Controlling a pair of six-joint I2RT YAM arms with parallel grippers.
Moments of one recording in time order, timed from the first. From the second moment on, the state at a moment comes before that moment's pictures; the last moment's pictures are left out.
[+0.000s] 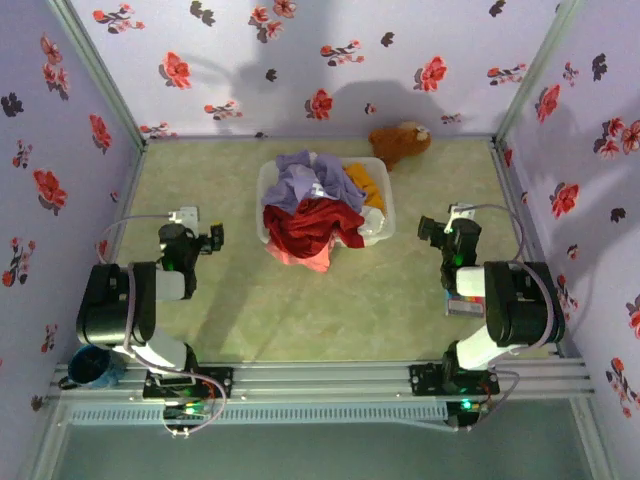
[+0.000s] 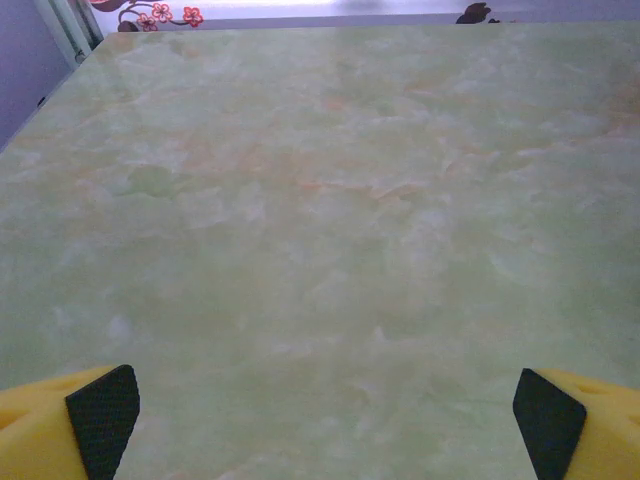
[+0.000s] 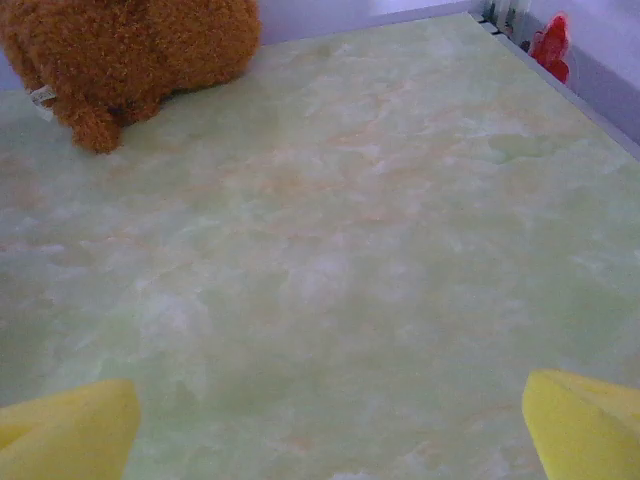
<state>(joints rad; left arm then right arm) 0.00 1.56 0.38 0.77 -0.03 0.03 0.00 1.54 0.40 0.72 0.10 0.13</state>
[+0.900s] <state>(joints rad) 0.00 1.56 0.37 0.82 -0.18 -0.02 0.00 1.54 0.40 0.72 0.10 0.13</state>
